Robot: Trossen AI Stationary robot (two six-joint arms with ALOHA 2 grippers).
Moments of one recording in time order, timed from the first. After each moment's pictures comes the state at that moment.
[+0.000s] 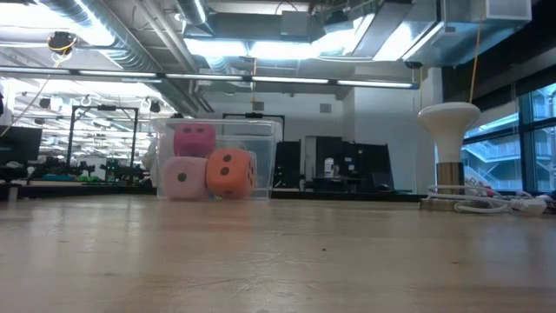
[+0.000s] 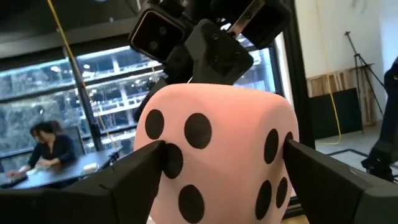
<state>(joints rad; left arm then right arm) 0.01 1.20 1.04 0.37 0.04 0.19 0.29 1.72 2.18 -0.87 0.47 0.88</state>
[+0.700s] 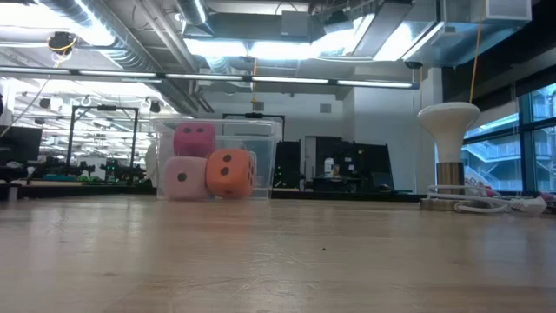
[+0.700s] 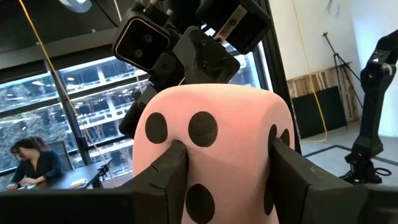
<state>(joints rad) -0.02 1.21 1.04 0.39 0.09 0.25 0.29 1.74 2.18 -0.84 0.42 0.83</state>
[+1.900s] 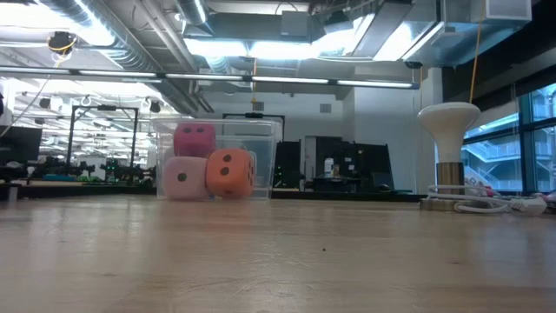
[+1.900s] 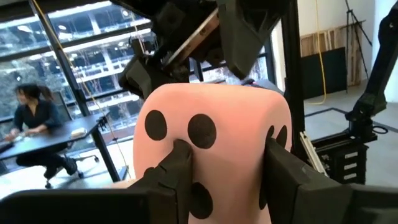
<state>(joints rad) 0.01 1.16 1.04 0.19 0.10 0.20 0.29 1.75 2.18 -0.99 0.47 0.88</state>
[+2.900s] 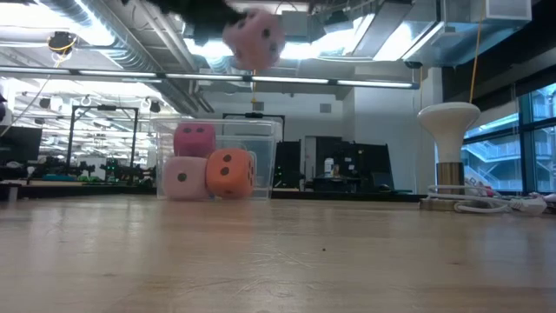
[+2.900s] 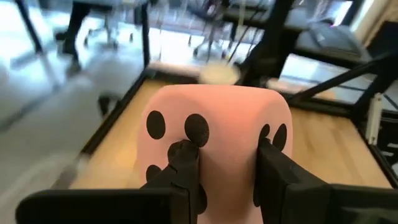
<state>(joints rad) 0.47 1.06 1.04 -0.22 0.28 -0.01 0.39 1.66 2.18 -1.40 0.73 1.11</state>
